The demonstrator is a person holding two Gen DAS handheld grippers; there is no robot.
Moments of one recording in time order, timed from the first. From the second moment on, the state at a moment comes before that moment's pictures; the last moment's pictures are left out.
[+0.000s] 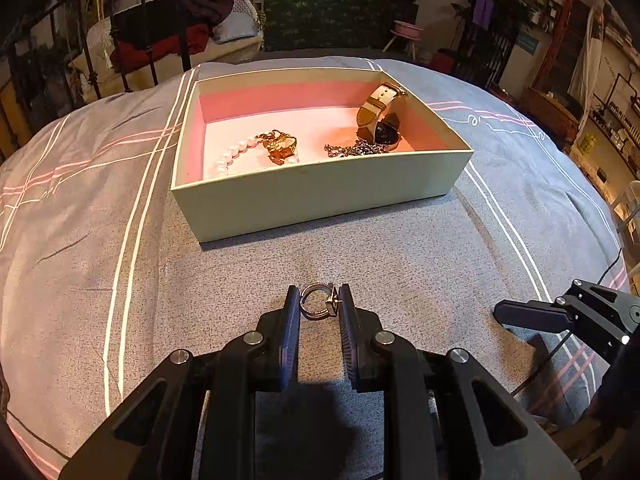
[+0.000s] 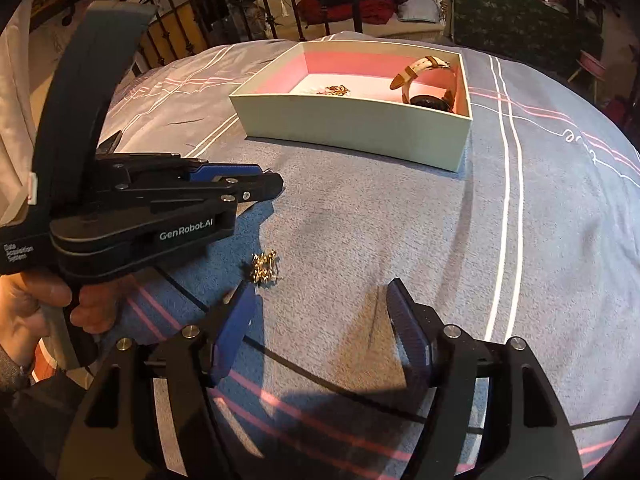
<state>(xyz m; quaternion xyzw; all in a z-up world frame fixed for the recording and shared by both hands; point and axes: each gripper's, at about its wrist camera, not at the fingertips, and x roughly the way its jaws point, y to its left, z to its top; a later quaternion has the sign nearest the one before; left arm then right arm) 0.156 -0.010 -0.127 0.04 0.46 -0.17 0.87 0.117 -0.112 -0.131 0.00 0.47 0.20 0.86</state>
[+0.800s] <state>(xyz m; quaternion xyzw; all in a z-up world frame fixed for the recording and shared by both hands) 0.164 -0.003 -0.128 0.00 0.48 -0.17 0.86 0.118 -0.077 -0.130 -0.07 0.45 0.23 0.86</state>
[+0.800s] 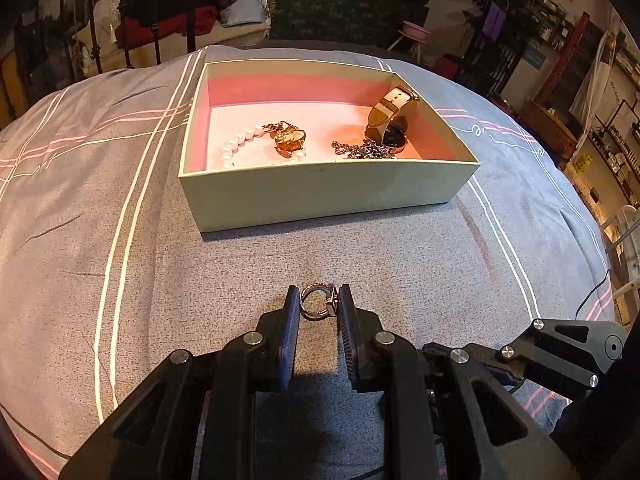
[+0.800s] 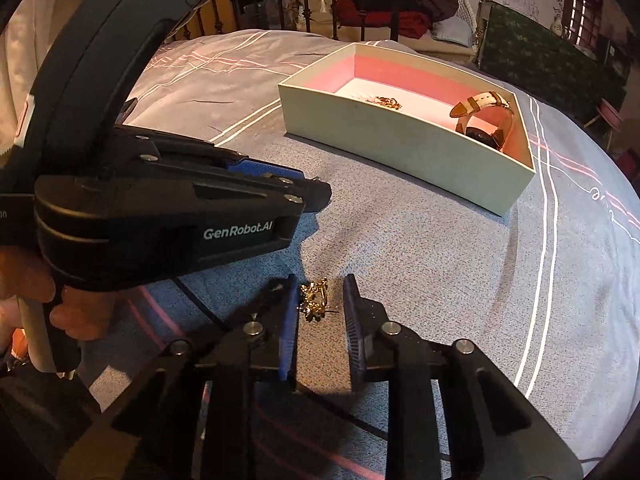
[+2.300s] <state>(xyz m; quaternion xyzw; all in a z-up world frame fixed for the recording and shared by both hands) 0.206 -0.016 -0.044 0.01 0.42 -0.17 0.89 0.167 -0.107 -0.074 -0.08 0.41 0.22 0.88</state>
